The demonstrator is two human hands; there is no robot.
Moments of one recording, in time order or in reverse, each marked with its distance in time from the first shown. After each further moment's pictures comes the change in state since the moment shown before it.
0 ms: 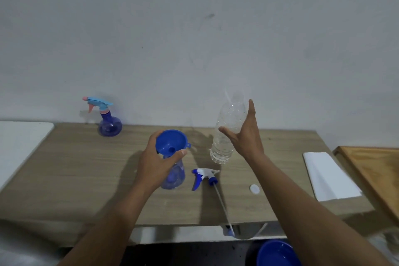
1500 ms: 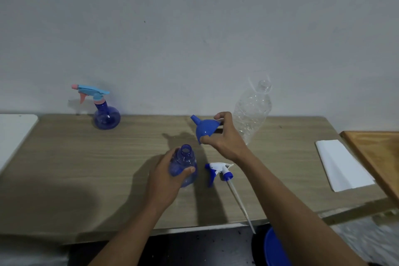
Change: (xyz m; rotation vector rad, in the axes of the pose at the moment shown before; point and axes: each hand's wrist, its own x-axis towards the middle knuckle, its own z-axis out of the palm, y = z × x) left_hand 0.012 -0.089 0.001 -0.008 -0.170 -0.056; right_hand -0.018 -0.038 0.088 0.147 -0.362 0.195
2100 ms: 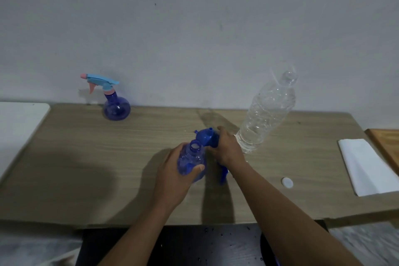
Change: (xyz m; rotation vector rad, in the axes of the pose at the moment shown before) left_hand 0.003 -0.014 0.001 -0.022 0.022 0.050; right_hand 0.040 0.078 0.060 -0.420 -0.027 0.124
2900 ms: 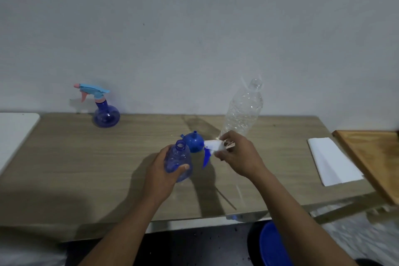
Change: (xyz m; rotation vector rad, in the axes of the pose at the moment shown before) left_hand -0.009 0.001 -0.001 -0.088 -0.037 -0.038; right_hand -0.097 0.001 -0.096 0.195 0.096 -0.068
